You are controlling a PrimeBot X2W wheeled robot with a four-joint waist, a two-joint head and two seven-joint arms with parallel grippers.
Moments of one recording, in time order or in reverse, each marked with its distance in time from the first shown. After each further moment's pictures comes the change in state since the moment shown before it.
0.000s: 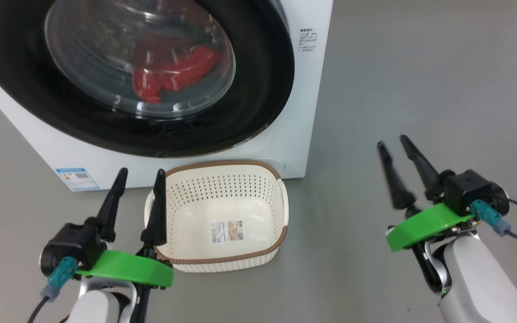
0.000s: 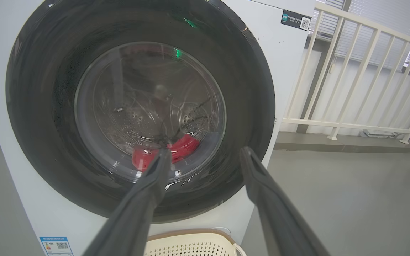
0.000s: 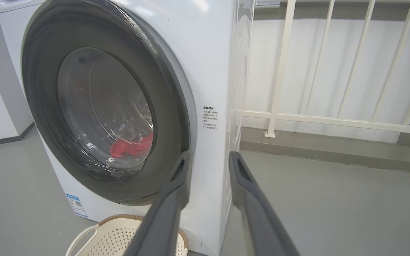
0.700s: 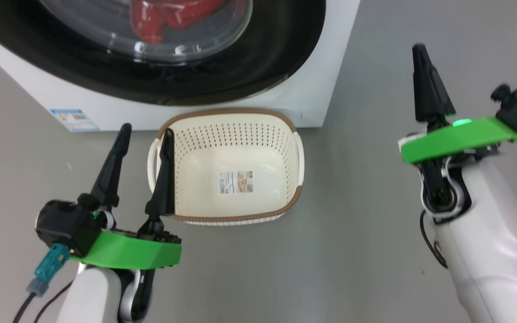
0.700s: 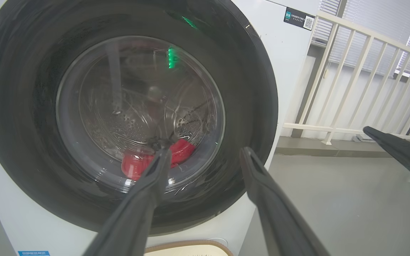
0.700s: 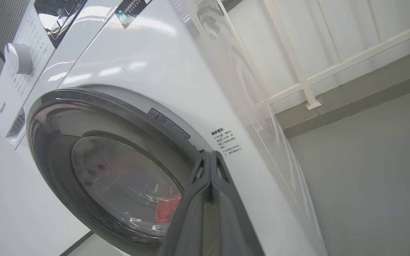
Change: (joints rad) left arm -0.060 0.000 -0.041 -0.167 -0.011 0.004 -0.003; right arm -0.275 -0.007 0.028 0.059 0.568 0.000 0.000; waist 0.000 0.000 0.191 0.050
